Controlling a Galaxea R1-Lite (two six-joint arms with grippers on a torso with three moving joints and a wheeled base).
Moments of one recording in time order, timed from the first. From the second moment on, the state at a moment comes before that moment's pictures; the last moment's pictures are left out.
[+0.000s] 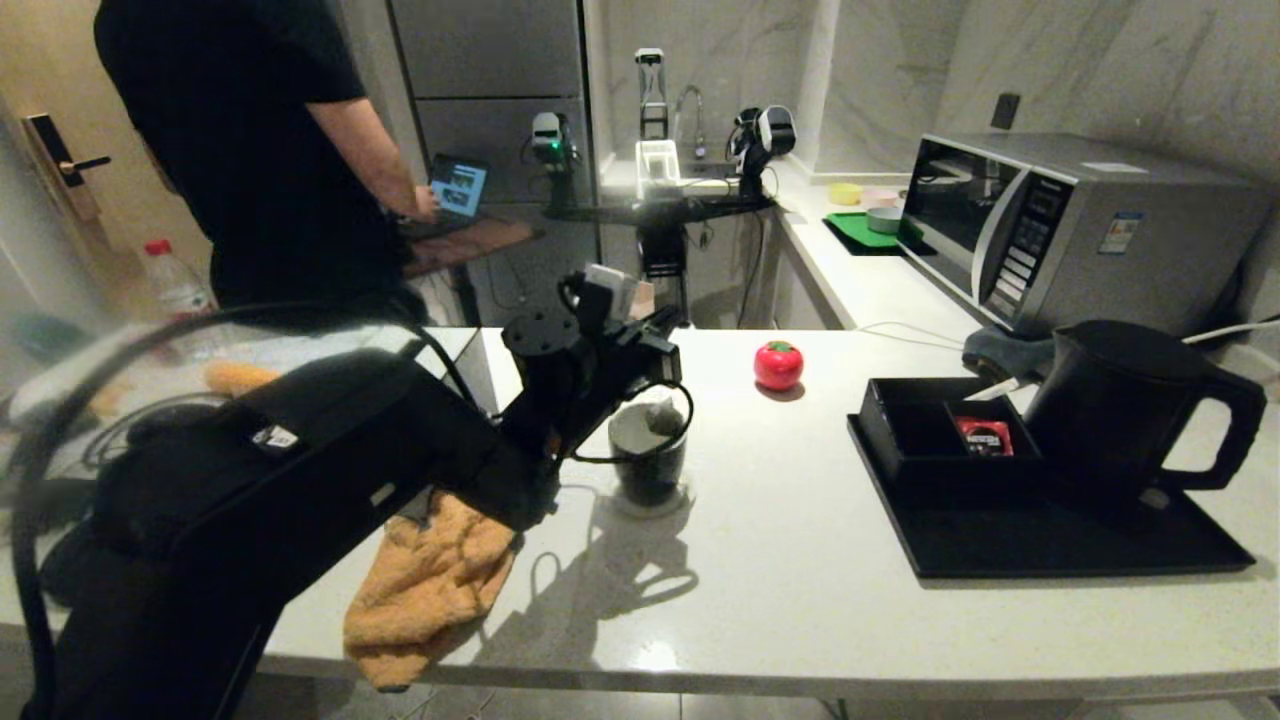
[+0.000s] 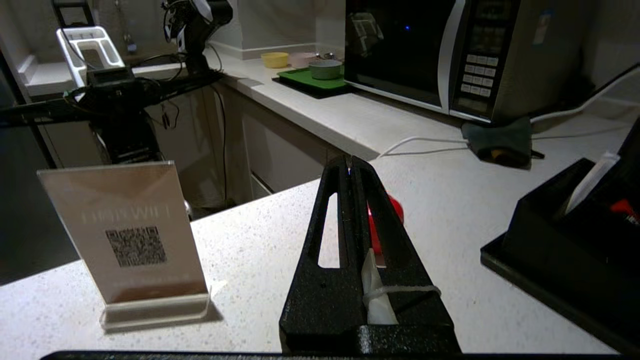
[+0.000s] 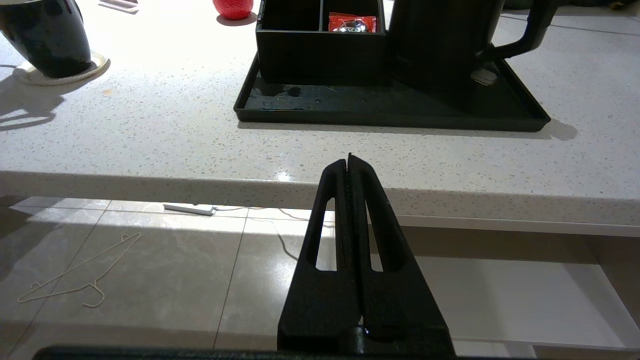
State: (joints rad) left arm -0.52 2.39 -1.34 -1.28 -0.10 -0.05; right arm 0.00 0.00 -0.03 0.07 0.01 -0.02
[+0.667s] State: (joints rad) left arm -0.52 2.33 -1.39 -1.20 -0.10 -0.05; right arm 0.00 0.00 -0.03 0.07 0.01 -0.02
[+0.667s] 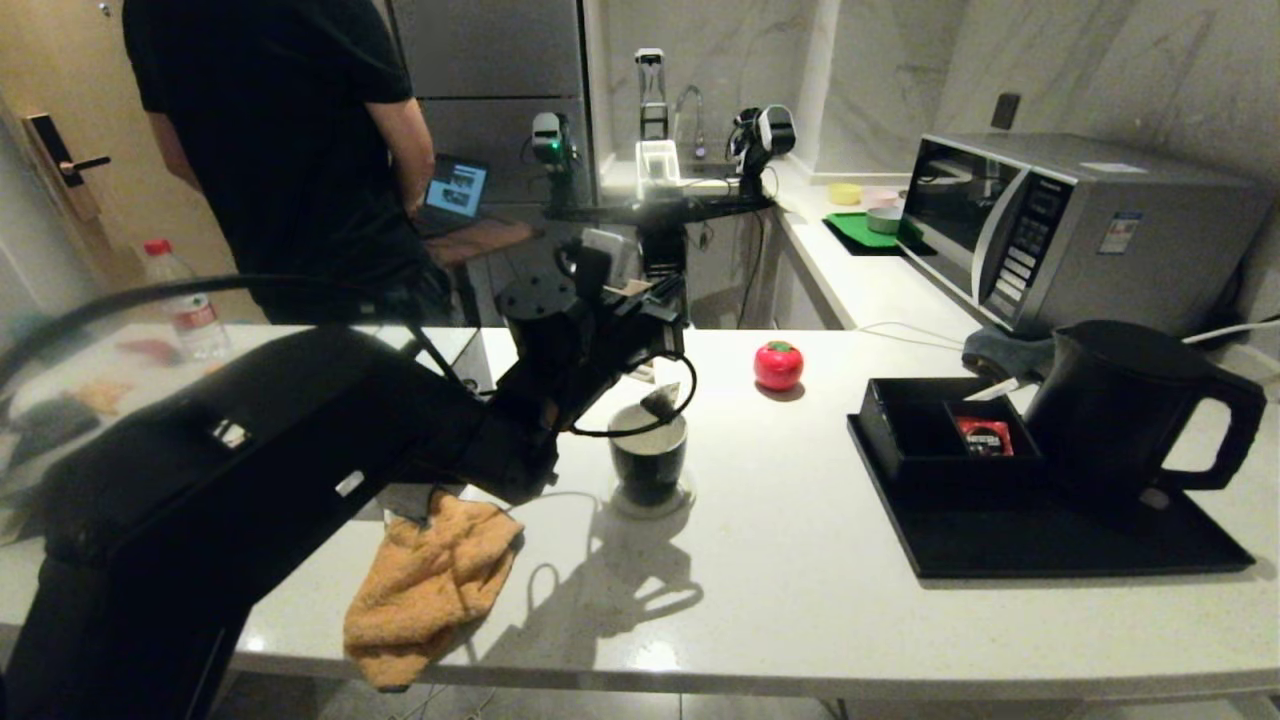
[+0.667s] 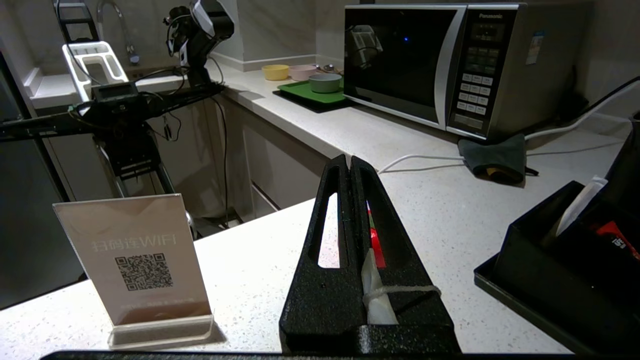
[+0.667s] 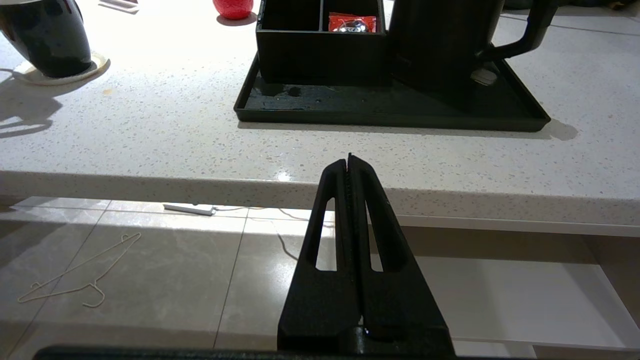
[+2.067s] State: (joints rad) left arm -0.54 2.40 -1.13 -1.46 -0.10 -0.05; right arm 0.00 0.00 -0.03 0.07 0.01 -0.02
